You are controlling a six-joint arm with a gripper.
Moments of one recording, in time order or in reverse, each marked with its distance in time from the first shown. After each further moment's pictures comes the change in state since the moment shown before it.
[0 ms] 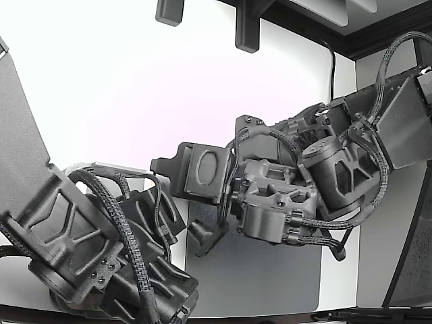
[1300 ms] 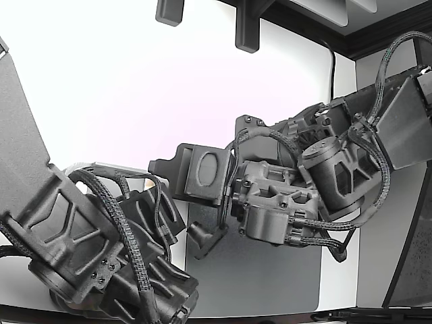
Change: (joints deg) arm 0.4 -0.4 -0.2 -2.1 0.8 -0.4
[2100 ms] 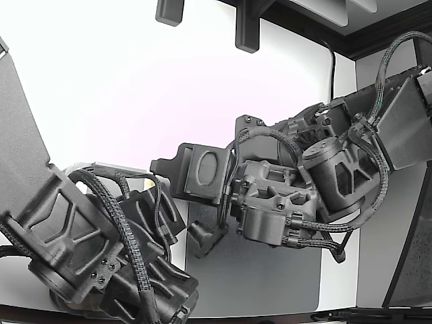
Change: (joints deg) arm 0.0 -0.4 -0.7 2.7 -0.4 1.5
